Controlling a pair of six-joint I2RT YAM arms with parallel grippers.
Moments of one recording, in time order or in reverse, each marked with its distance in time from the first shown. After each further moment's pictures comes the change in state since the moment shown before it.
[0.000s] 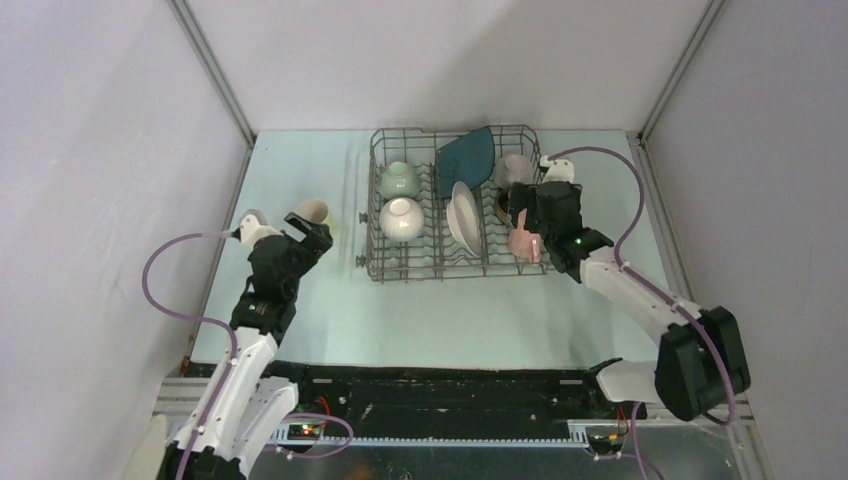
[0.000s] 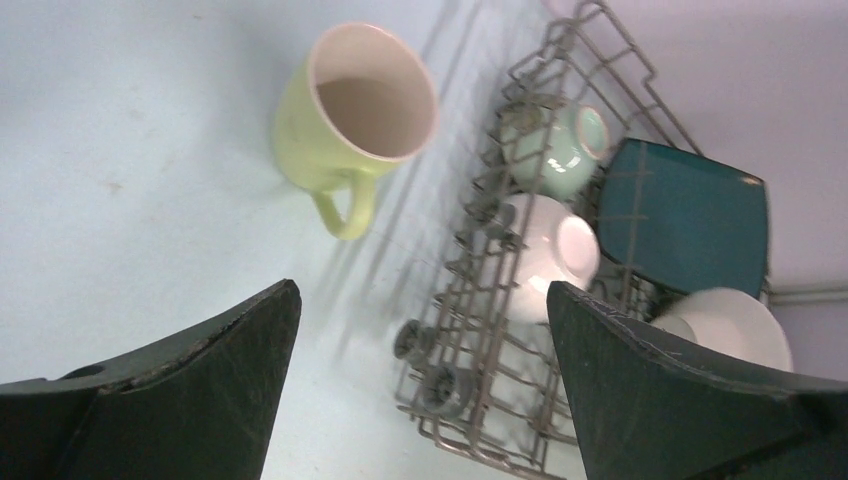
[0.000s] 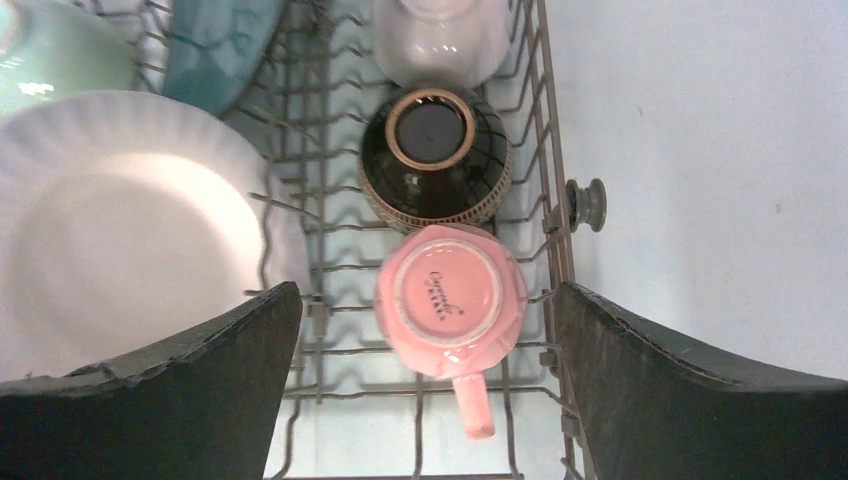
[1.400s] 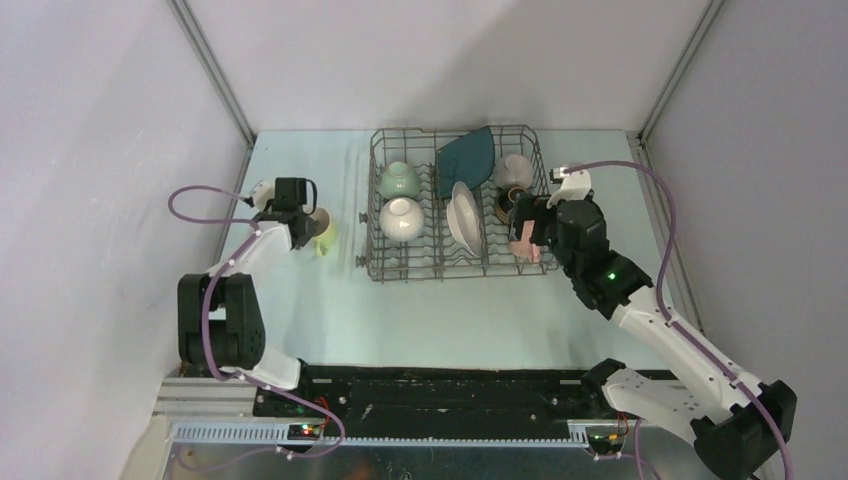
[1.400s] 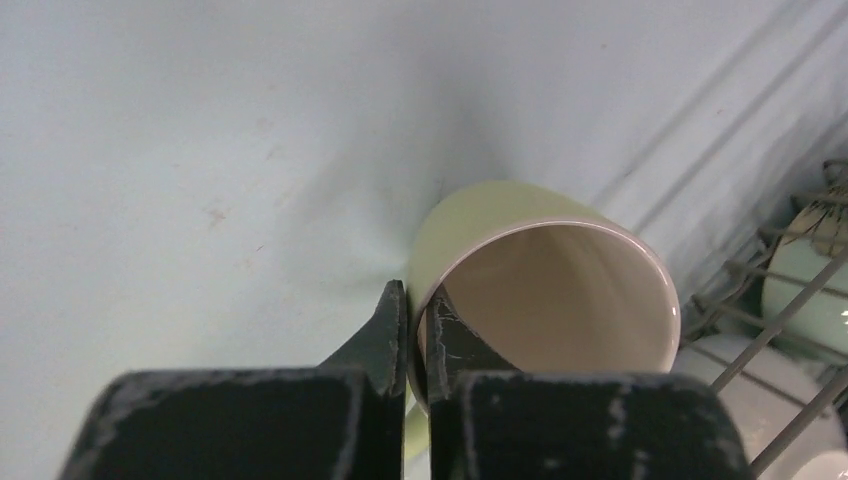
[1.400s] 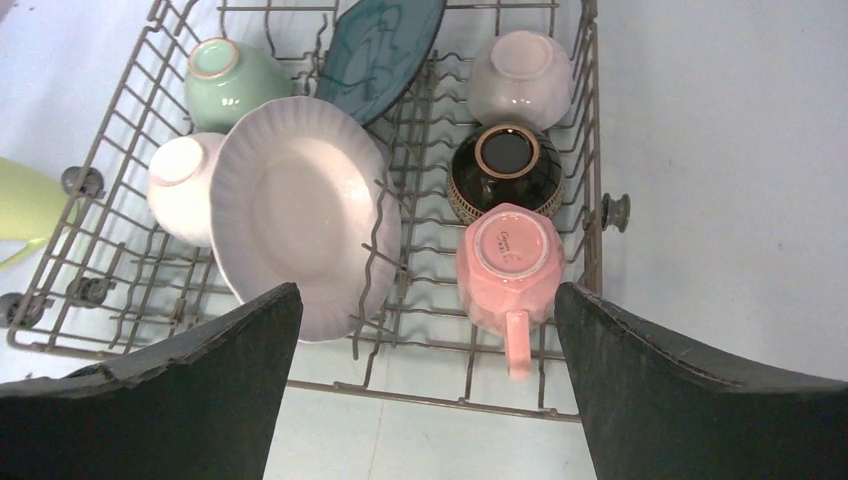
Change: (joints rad) left arm 0.140 0.819 0.455 -0.208 -0.101 -0.077; right arm 0.153 -0.352 0.000 -0.160 0.027 -0.008
